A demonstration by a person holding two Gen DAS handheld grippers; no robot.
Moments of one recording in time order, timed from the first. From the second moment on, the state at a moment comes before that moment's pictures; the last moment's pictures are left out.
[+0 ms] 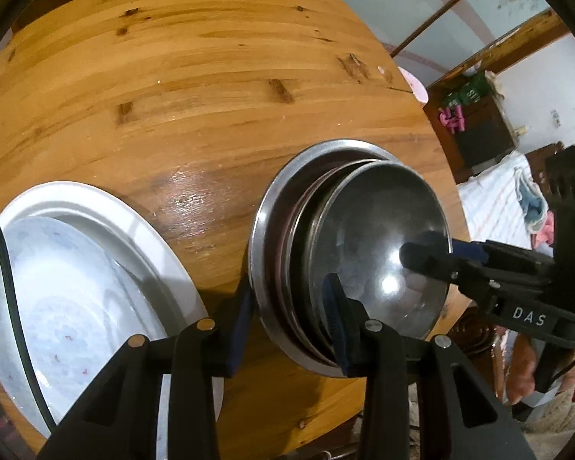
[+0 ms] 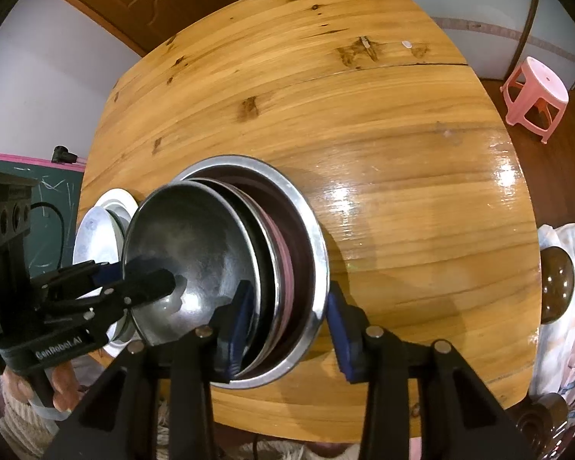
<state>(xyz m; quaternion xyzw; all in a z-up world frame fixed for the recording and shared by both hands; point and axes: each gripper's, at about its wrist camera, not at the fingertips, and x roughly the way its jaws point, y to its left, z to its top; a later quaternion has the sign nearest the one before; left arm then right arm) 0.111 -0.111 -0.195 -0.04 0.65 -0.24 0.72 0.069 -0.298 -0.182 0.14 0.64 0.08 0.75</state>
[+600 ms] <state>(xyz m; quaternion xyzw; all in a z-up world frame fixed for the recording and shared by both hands) 0.100 -0.090 -0.174 -0.07 0.64 -0.22 0.73 0.061 -0.289 -0.176 0.14 0.65 0.08 0.74</state>
